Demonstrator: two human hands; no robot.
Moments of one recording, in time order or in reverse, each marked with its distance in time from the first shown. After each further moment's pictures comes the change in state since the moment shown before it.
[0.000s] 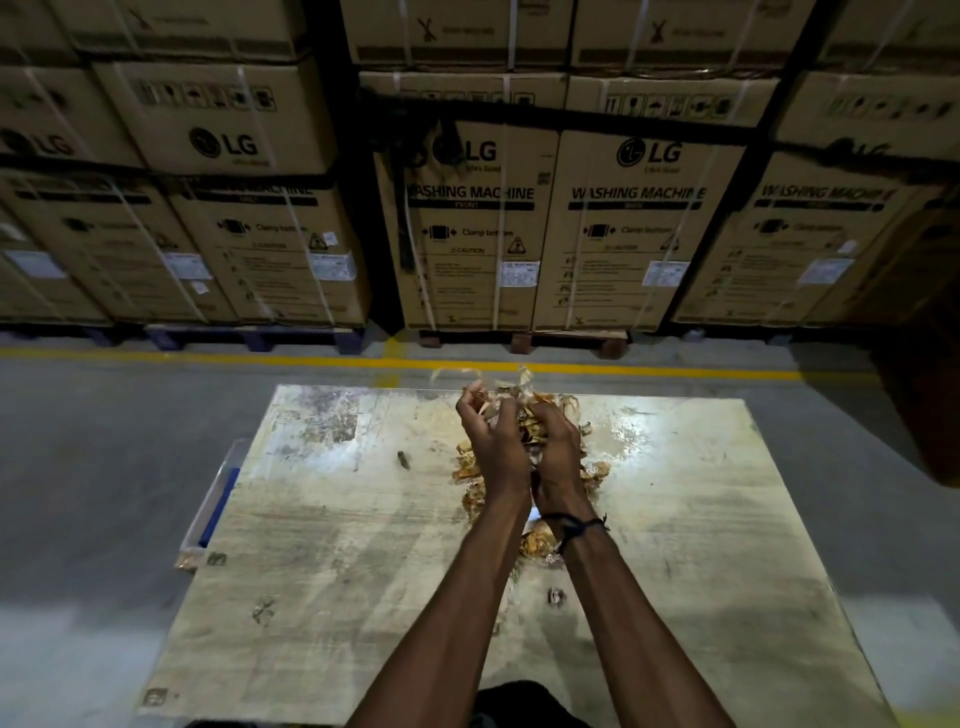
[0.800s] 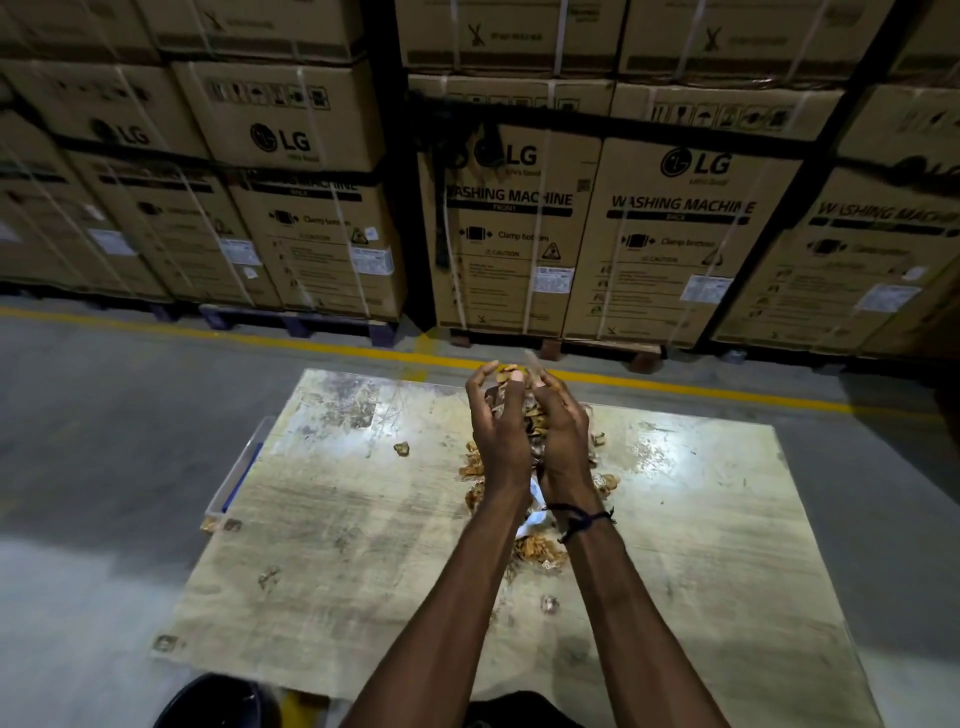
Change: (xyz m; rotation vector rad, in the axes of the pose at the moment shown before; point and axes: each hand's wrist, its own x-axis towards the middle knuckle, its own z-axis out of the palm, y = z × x) left_hand -0.011 0.012 0.015 -0.026 0.005 0.155; right_hand 0.006 -0.028 -0.006 -0.017 -0.149 -0.098
